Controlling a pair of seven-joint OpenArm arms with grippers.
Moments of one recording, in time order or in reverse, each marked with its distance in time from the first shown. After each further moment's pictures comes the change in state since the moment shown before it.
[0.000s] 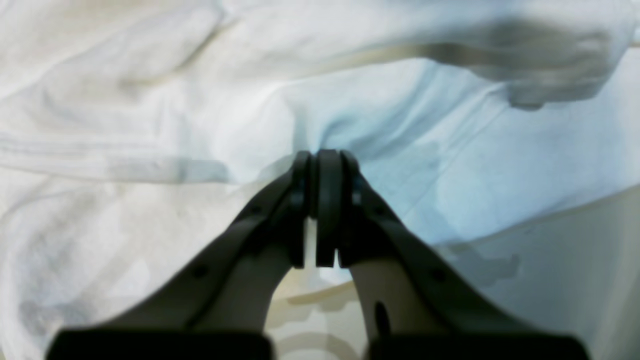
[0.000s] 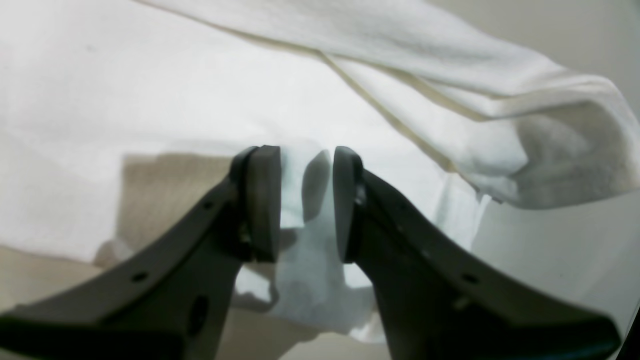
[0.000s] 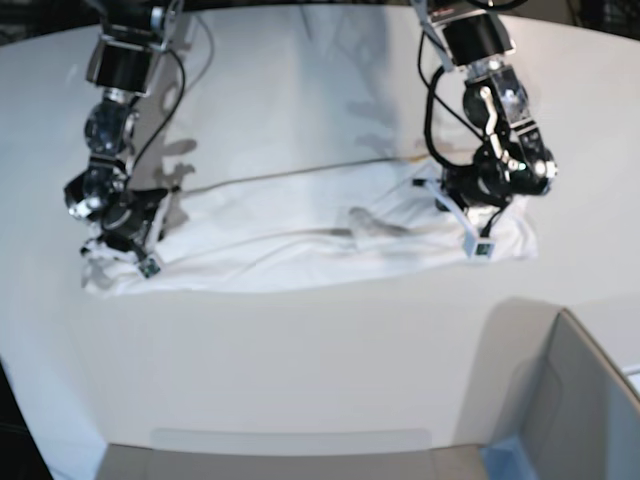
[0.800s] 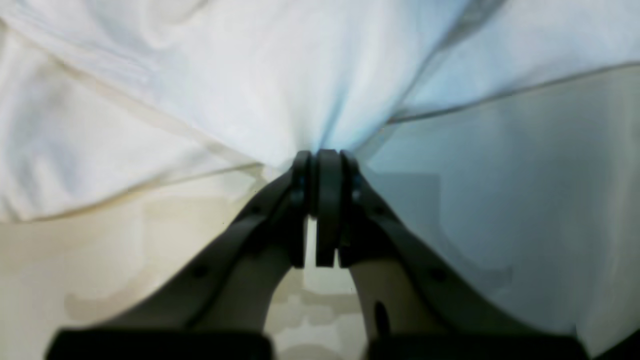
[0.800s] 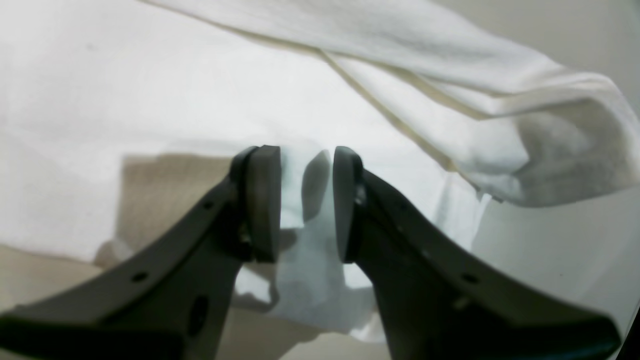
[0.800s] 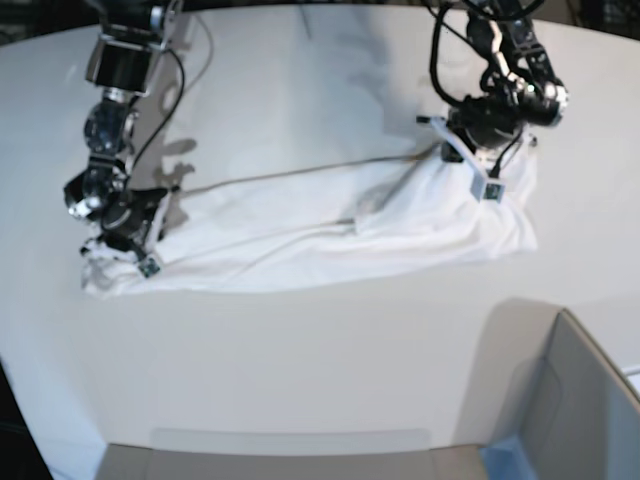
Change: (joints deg) left arm 17.3 0.0 -0.1 17.9 -8.2 -0.2 0.2; right arm -0.2 0.1 0.0 0.0 0.0 0.0 0.2
